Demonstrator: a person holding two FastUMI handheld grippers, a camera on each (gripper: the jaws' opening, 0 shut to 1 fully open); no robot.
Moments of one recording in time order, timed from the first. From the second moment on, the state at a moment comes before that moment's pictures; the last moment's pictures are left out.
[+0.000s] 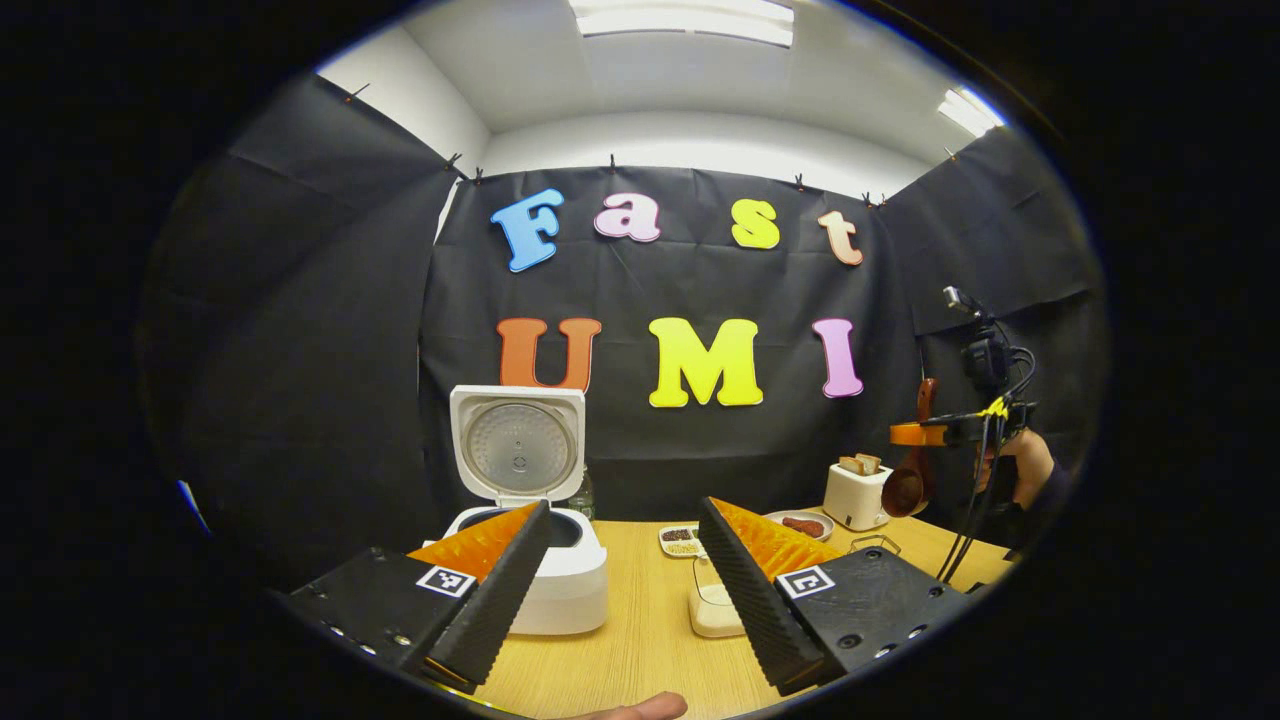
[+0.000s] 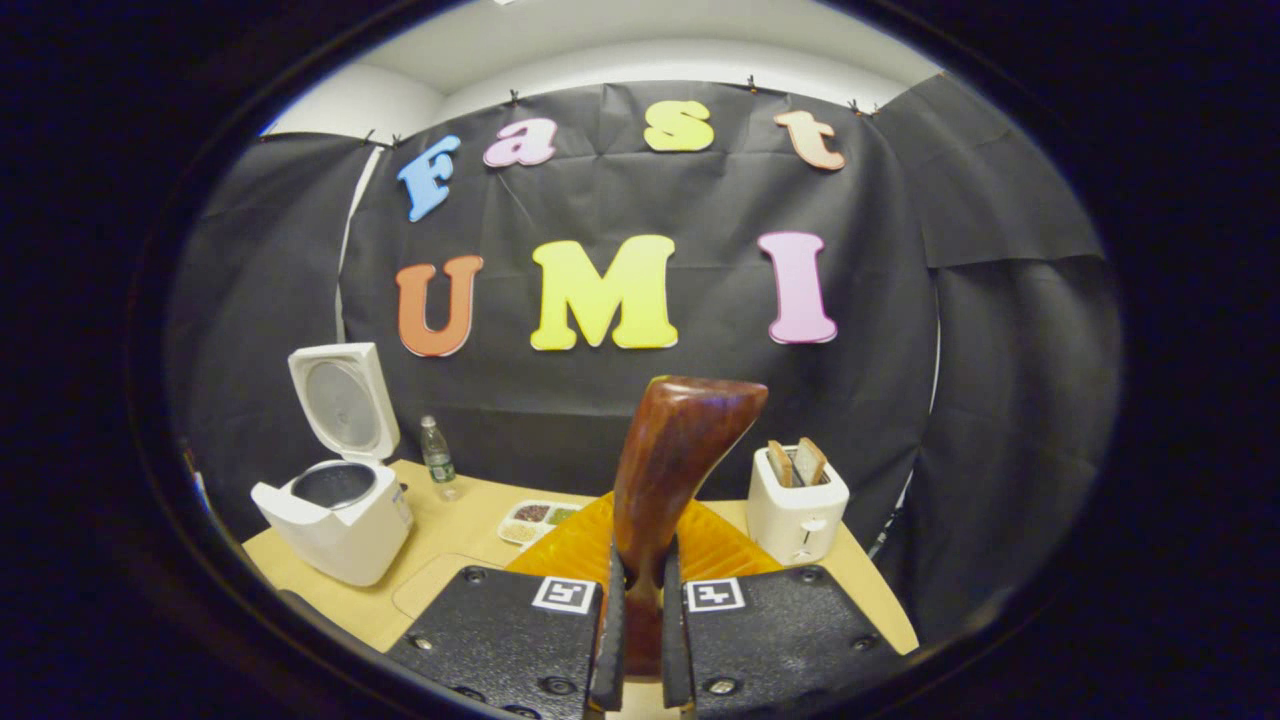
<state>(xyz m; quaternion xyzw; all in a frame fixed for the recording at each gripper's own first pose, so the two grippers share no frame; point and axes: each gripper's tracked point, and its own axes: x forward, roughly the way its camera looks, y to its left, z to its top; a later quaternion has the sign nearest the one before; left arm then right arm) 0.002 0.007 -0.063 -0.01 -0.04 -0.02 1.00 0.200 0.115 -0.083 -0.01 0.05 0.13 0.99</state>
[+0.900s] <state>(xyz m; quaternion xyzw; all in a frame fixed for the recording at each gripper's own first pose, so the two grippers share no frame) 0.027 0.000 -0.072 -0.01 -0.01 0.00 1.00 0.235 0.055 -0.127 -0.01 0.03 0.06 1.00</state>
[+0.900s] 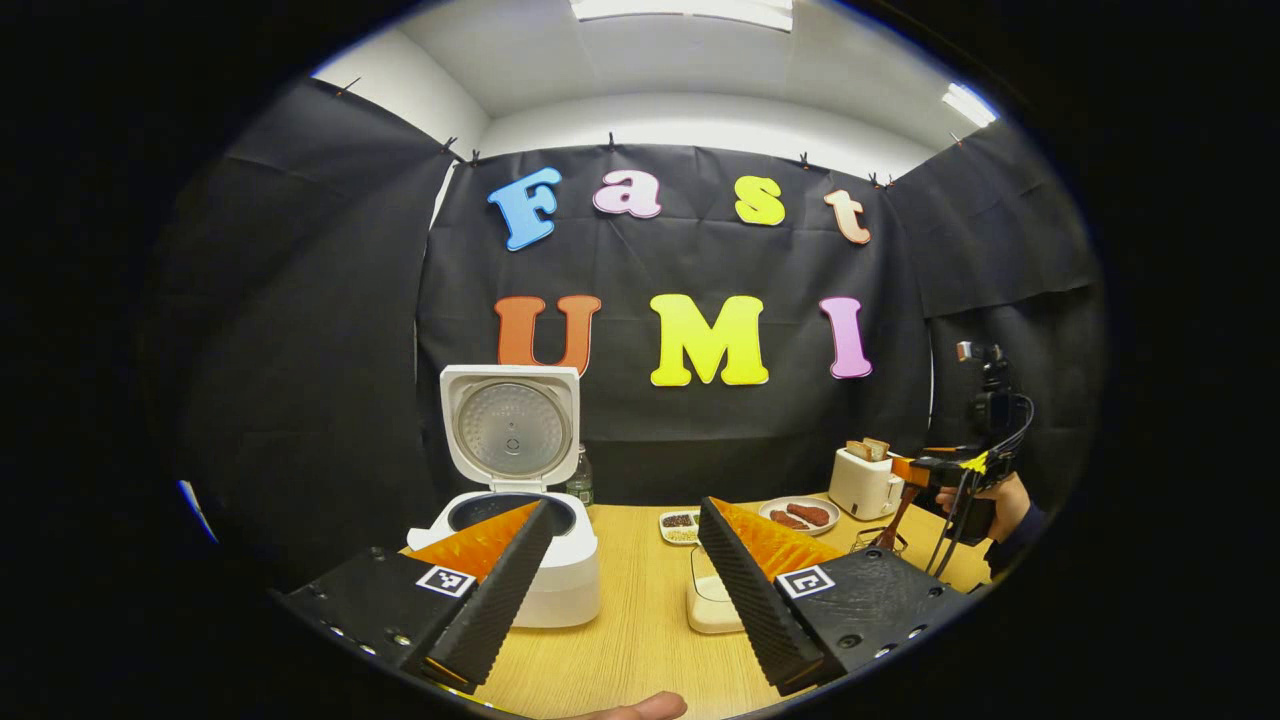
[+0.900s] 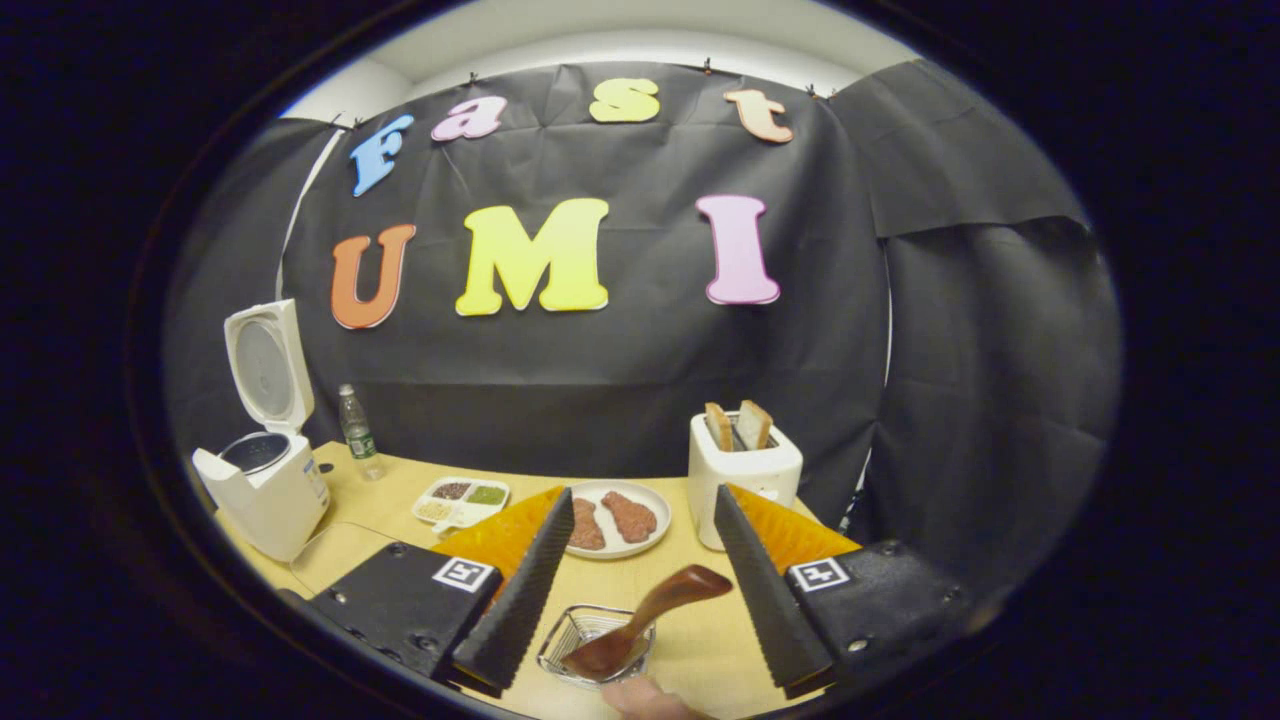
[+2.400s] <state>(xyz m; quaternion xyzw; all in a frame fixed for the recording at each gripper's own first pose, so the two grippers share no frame) 0.226 0.160 0.068 -0.06 -0.07 0.04 1.00 0.052 0.020 -0.035 -0.03 -0.04 0.07 1.00</state>
